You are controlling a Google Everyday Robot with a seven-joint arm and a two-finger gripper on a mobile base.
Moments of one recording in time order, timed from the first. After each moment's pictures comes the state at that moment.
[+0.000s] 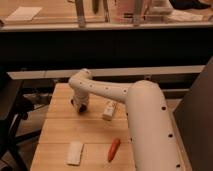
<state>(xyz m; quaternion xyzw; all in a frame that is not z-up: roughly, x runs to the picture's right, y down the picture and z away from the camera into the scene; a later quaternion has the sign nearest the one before) -0.152 0.122 0.898 -0.09 -0.33 -0.82 0.46</state>
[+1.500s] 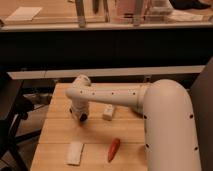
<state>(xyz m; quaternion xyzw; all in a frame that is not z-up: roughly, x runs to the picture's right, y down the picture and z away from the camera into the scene) -0.147 0.170 0.822 -0.09 -0.34 -0.84 0.41</state>
